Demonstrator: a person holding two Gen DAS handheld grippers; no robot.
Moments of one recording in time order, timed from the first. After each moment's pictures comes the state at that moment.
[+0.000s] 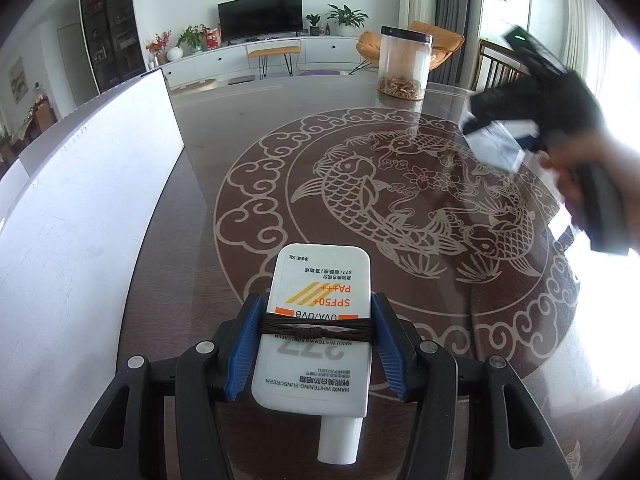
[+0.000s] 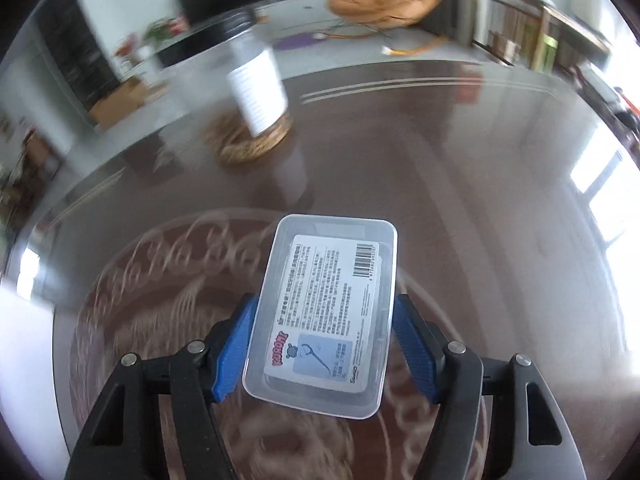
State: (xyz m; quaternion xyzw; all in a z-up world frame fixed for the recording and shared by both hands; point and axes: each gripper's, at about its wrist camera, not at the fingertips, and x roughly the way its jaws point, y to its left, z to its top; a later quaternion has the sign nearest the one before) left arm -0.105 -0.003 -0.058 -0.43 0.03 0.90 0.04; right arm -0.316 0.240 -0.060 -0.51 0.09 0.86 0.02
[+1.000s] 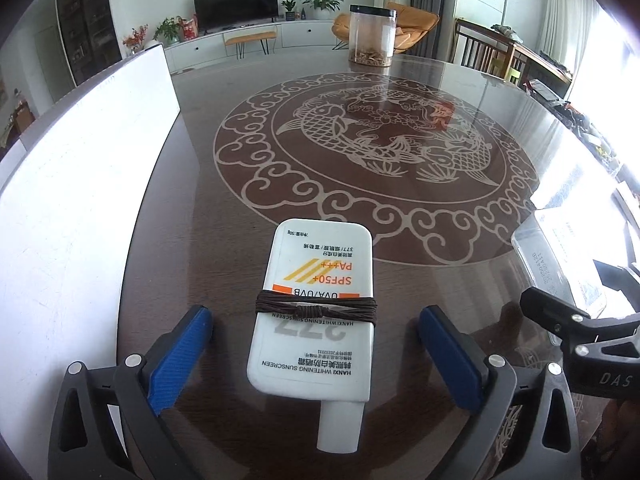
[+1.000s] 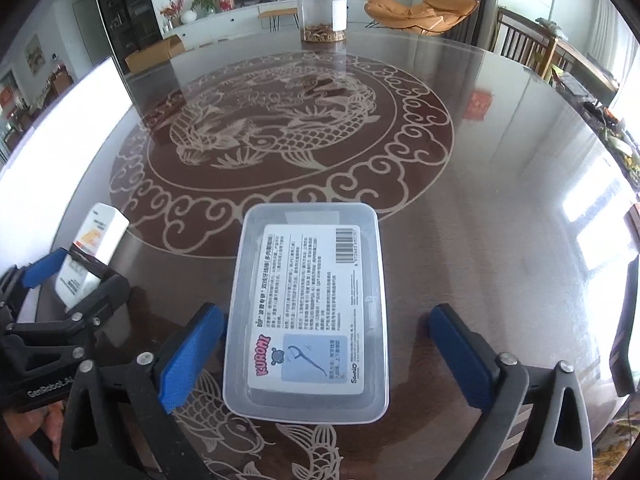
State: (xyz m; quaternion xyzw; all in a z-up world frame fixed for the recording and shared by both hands) left arm -0.035 -0.015 -0.066 -0.46 0.05 0.88 0.08; right arm -0.039 0.178 -0.071 -0.51 0.00 0.86 0.00
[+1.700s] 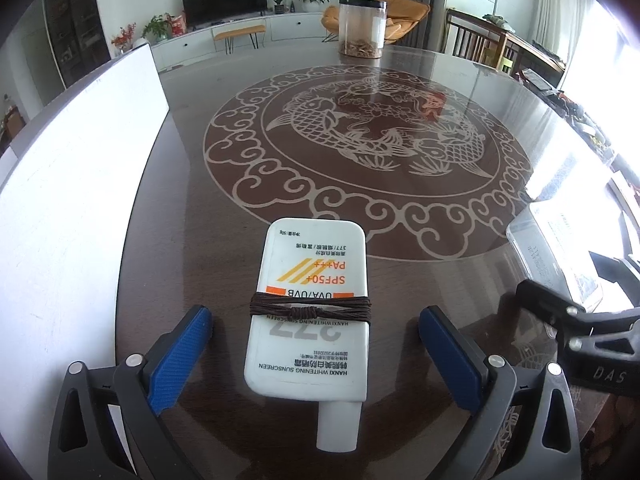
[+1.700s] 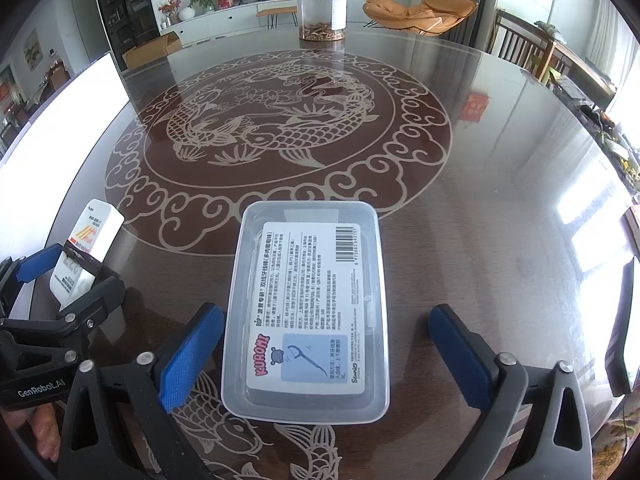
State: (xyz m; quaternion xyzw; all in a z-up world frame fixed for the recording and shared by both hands) left arm -0.037 -0.012 -0.062 -0.47 0.06 0.88 0.10; right arm -0.044 0.177 -0.074 -0.50 0.00 0.87 0.01
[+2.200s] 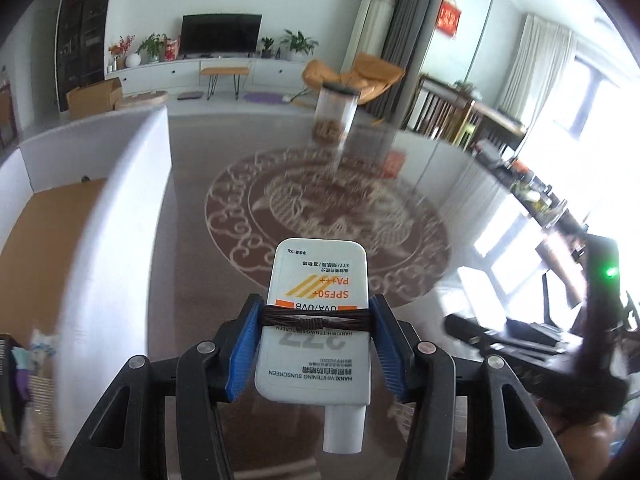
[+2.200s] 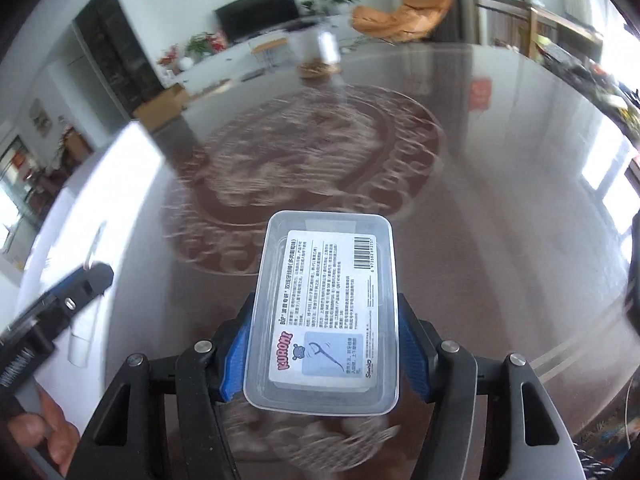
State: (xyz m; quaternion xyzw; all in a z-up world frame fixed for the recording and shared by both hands) left arm 0.006 -0.056 0.035 -0.39 -0.06 0.90 0.18; right arm -0.010 0.177 -0.025 -0.46 0.11 0.88 -0.03
